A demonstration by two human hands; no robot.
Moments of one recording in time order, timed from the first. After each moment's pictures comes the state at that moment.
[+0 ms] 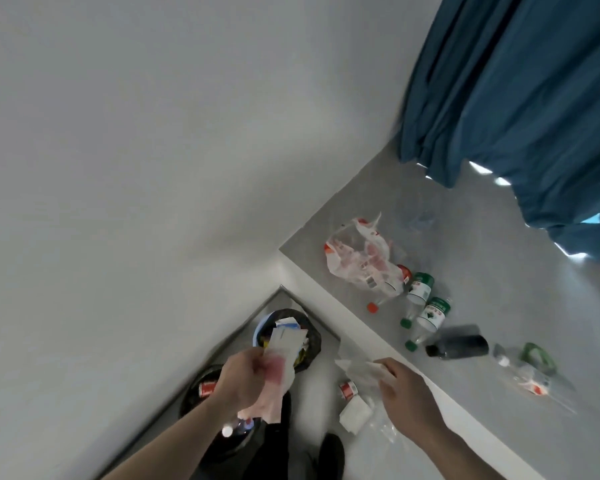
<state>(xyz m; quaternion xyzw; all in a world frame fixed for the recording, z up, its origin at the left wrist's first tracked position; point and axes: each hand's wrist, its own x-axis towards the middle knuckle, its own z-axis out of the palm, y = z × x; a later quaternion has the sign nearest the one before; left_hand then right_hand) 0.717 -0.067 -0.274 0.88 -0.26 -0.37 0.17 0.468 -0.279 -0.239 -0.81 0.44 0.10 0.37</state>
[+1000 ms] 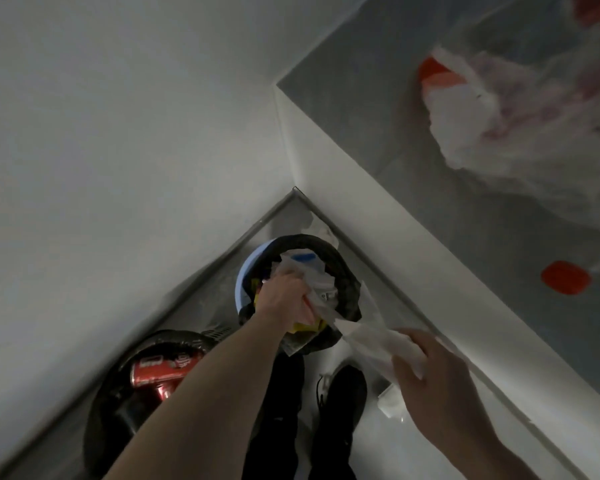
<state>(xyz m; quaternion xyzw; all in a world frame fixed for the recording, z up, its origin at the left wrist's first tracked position) 0.783 -0.195 -0.771 0.81 -0.41 -0.42 -0.09 0.567 -0.318 -0.617 -0.76 0.45 0.12 0.46</state>
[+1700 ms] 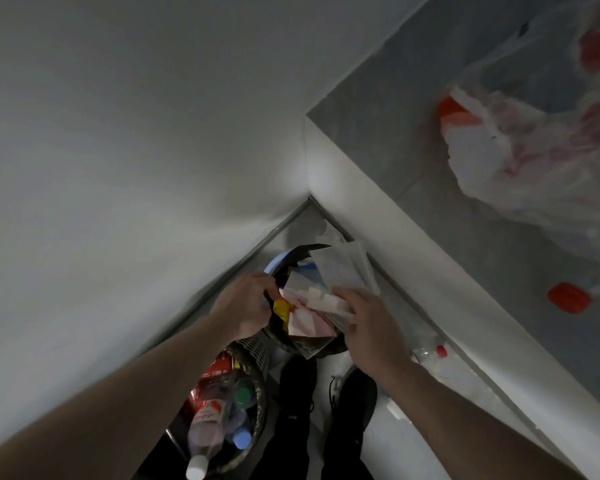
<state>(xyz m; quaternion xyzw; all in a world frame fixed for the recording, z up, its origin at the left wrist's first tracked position) 0.852 -0.132 -0.683 0.85 -0.30 -0.42 0.04 0.661 -0.295 -0.671 -0.82 0.32 0.15 0.44</state>
